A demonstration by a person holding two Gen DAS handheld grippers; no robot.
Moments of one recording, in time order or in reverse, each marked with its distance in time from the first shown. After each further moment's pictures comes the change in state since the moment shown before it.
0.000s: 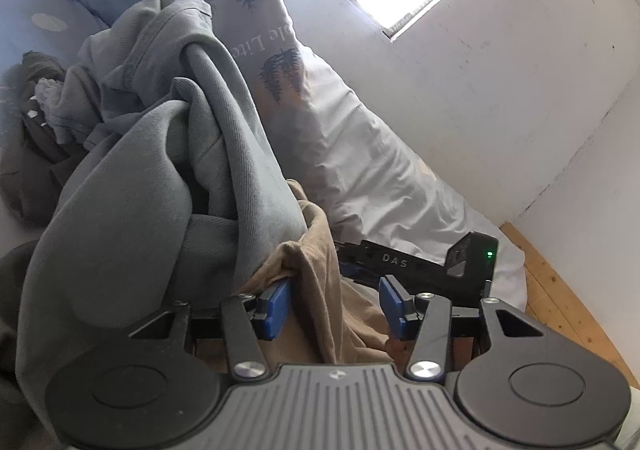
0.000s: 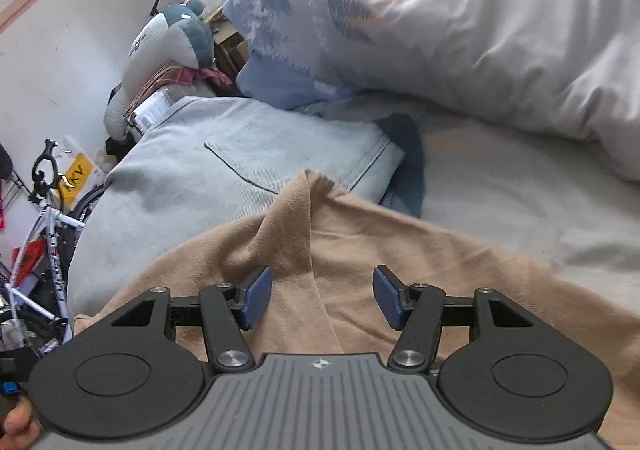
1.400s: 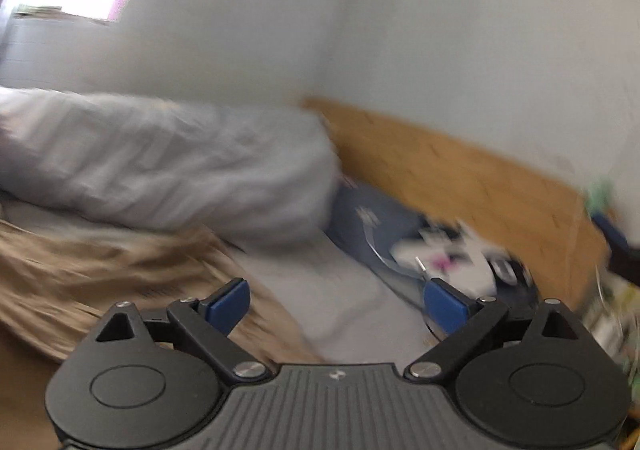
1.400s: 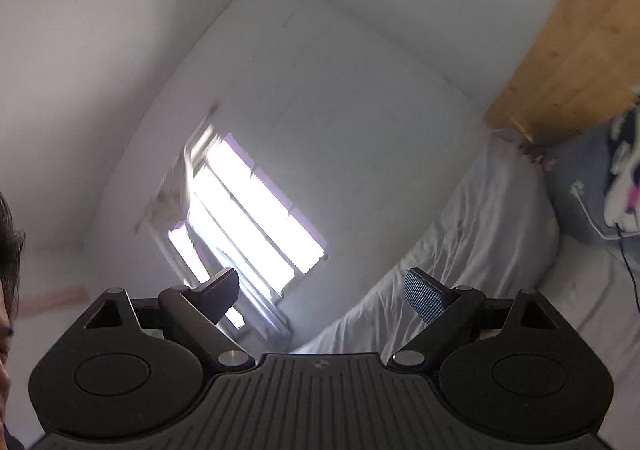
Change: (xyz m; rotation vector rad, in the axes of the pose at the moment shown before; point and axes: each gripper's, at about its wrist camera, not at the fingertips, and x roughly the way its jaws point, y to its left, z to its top) left arm -0.047 -0.340 -0.240 0.639 0.261 -0.337; right arm -0.639 0.209 -0.384 0.352 -1.175 -0.241
